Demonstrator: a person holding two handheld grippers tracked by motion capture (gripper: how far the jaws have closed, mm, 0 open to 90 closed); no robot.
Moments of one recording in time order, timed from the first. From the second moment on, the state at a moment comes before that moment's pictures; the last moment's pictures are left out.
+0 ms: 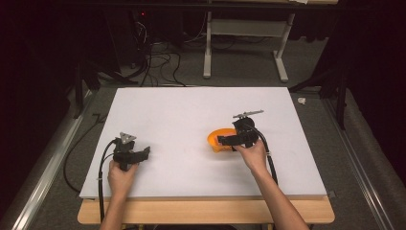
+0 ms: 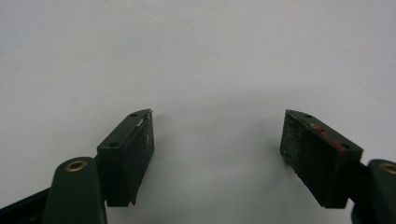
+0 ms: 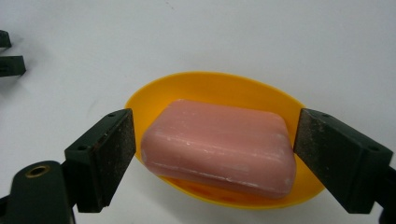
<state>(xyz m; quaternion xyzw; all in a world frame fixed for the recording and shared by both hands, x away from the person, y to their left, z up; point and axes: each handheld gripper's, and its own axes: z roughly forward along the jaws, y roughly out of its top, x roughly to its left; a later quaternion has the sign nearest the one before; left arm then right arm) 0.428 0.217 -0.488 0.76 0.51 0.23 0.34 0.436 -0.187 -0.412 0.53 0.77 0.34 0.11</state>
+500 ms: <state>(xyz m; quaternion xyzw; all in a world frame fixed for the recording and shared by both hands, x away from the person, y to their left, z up) 0.428 0.217 -0.488 0.76 0.51 0.23 0.34 0.425 -0.202 -0.396 0.52 0.76 0.37 0.16</state>
